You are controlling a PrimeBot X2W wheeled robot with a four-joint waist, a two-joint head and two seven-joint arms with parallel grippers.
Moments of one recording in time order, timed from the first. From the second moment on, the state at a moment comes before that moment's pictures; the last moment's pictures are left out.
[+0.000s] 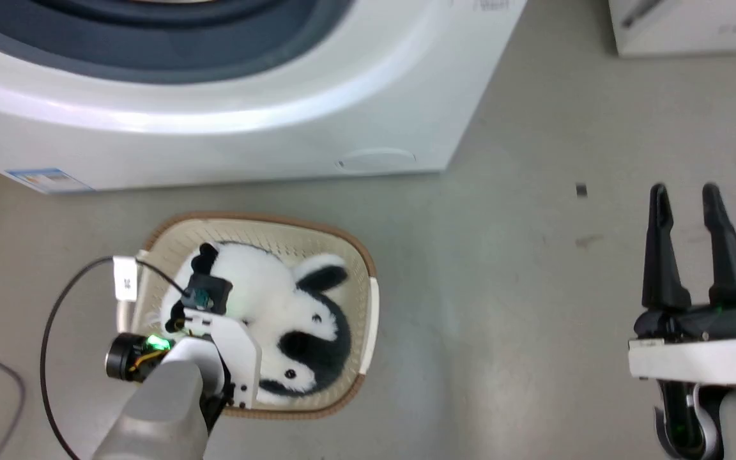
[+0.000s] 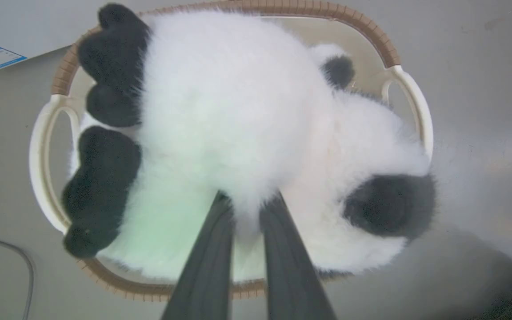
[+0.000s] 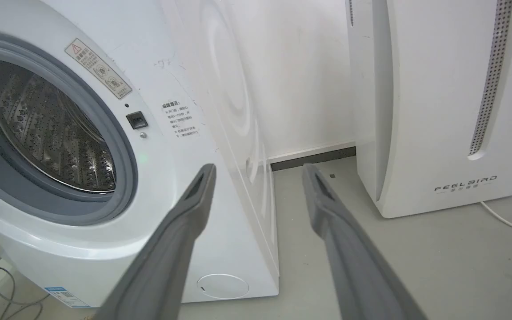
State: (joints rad) left arm -0.73 0.14 -0.35 1.29 -0.24 -0.13 -0.09; right arm -0.19 -0.05 -0.05 -0.08 0.34 0.13 -0.26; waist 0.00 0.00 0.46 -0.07
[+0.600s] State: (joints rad) left arm -0.64 0.13 -0.38 1.22 -0.27 -0.12 -0.25; right arm -0.05 -0.05 -0.06 -0.05 0.32 0.13 -0.26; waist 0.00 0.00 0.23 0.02
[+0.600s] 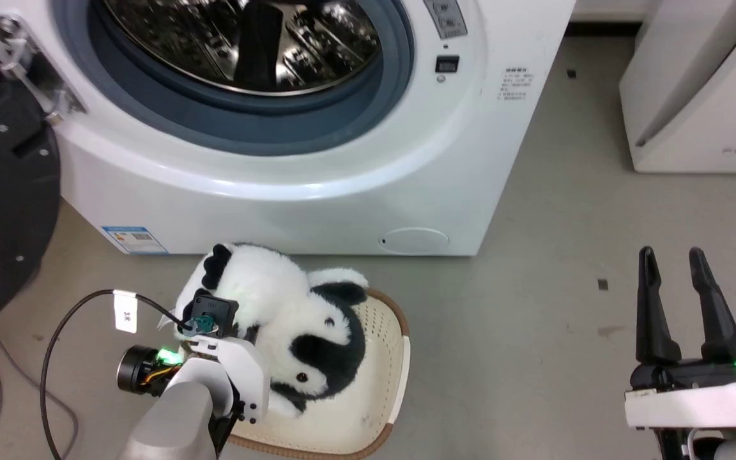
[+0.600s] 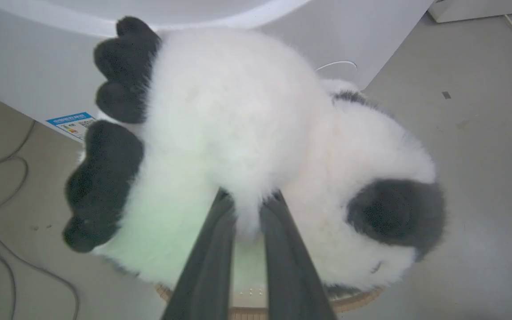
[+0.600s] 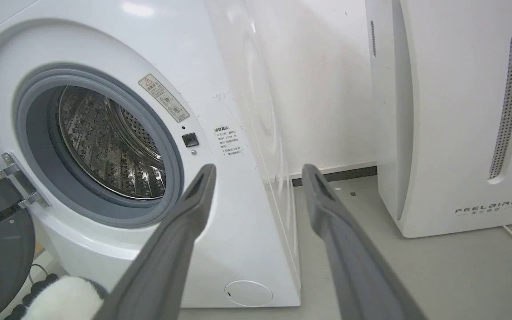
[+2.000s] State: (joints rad) left arm -1.06 0.32 -0.05 0.71 -0.23 0.02 -0.25; right arm -0.22 -0.05 -0.02 -0.10 0.35 0.13 -0.26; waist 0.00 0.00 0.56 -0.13
